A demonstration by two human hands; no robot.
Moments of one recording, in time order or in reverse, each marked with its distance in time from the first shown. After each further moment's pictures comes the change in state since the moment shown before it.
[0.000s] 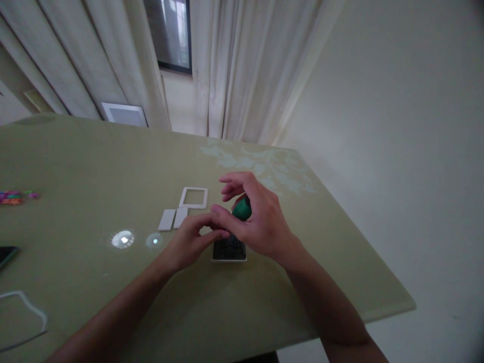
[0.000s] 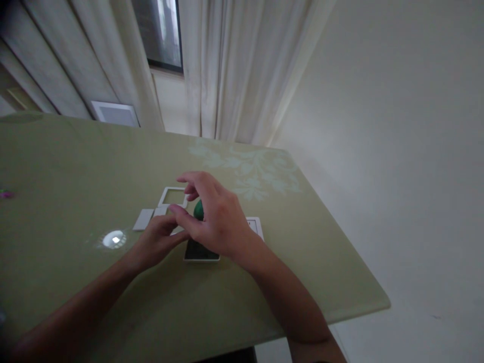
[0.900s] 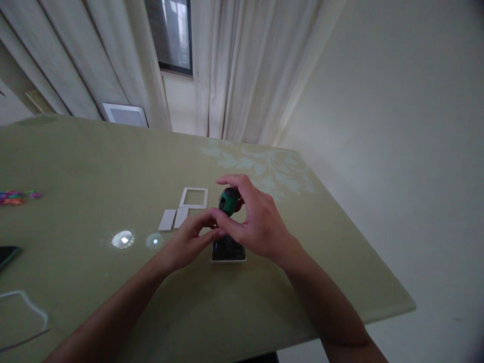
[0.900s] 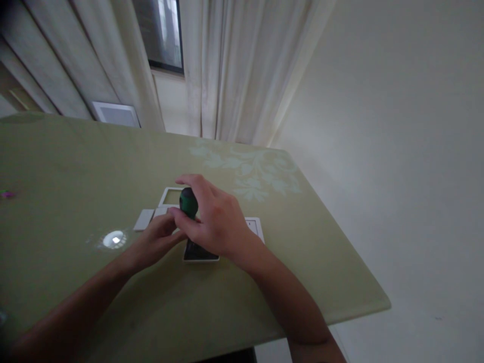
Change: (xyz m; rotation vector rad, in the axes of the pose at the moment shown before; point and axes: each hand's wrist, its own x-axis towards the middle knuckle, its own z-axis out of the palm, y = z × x) left_hand 0.002 0.005 -0.002 -0.036 0.001 -0.004; right_hand -0.001 0.000 0.002 -0.040 -0.085 0.063
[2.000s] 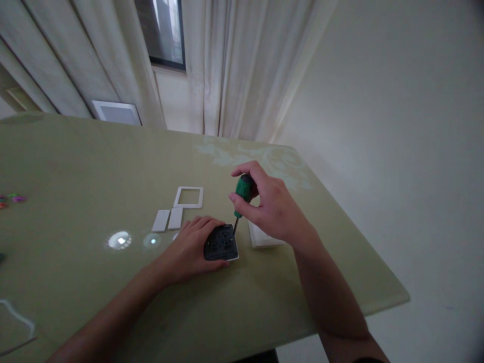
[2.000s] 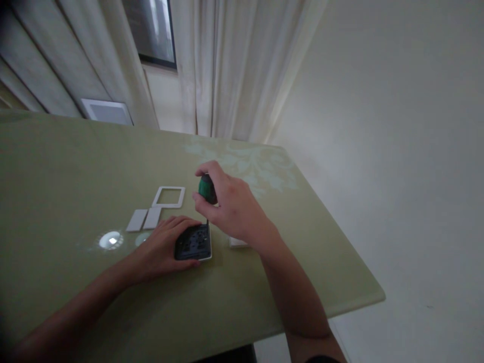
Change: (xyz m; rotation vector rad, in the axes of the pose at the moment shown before) left_hand -0.018 -0.019 0.001 0.691 -0.265 0.022; right_hand 0.007 0.017 -0.036 -0.102 -0.080 0.106
